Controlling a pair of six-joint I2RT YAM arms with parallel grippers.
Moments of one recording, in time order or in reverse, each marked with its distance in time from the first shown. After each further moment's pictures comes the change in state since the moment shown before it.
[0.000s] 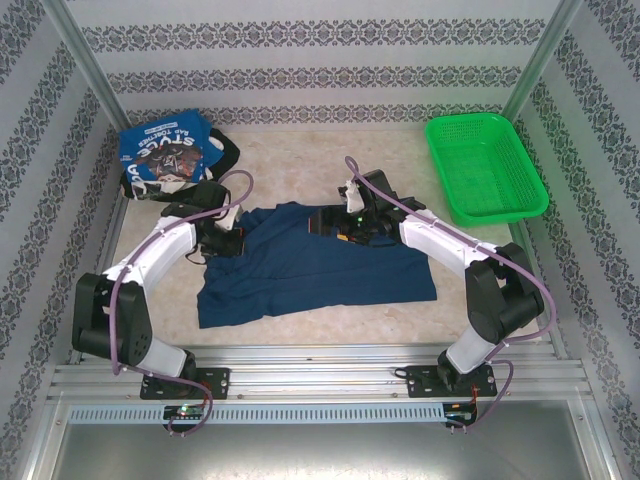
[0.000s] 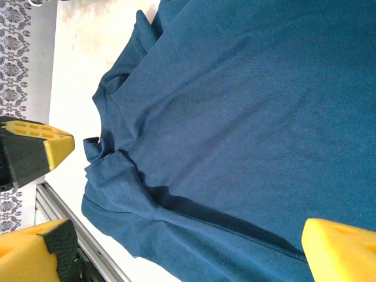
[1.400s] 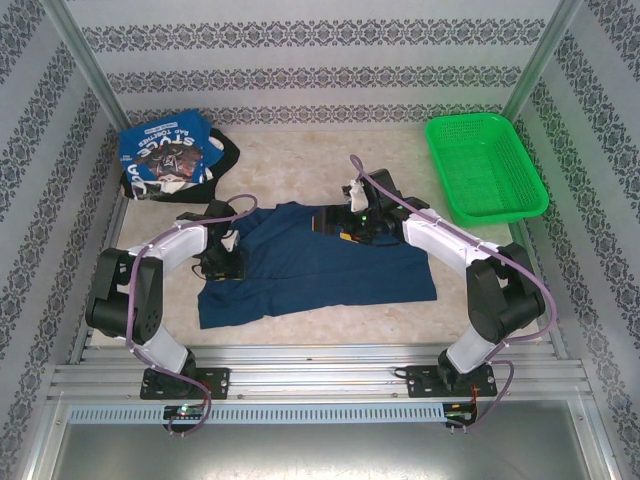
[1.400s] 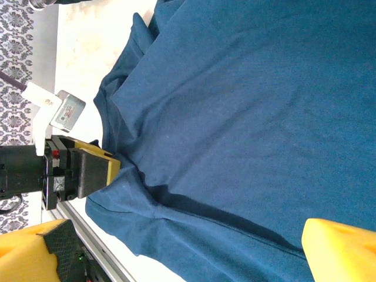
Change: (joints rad) left arm -0.002 0.134 -0.108 -0.003 -0.061 -0.099; right arm -0.031 -0.002 -0.007 -0.004 -0.031 -0.002
